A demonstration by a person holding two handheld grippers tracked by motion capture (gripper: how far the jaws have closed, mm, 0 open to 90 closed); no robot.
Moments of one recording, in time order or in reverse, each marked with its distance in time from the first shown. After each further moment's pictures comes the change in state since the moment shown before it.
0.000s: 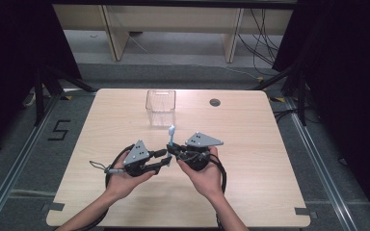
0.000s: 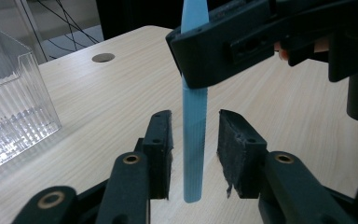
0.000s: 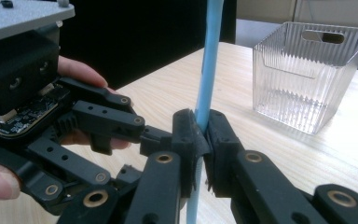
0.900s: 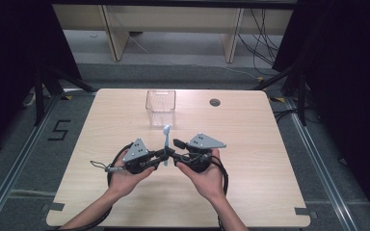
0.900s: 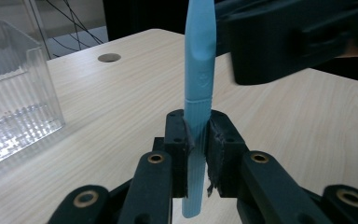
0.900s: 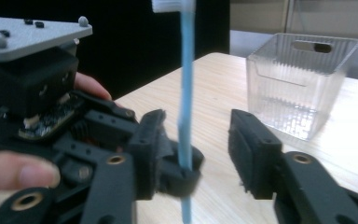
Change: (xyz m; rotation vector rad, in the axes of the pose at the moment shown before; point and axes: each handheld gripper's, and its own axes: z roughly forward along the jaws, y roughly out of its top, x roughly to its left) left arm 0.010 -0.004 0.001 -0.031 0.023 -0.052; right arm 0.001 -0.002 -0.008 -0.055 -0.017 0.018
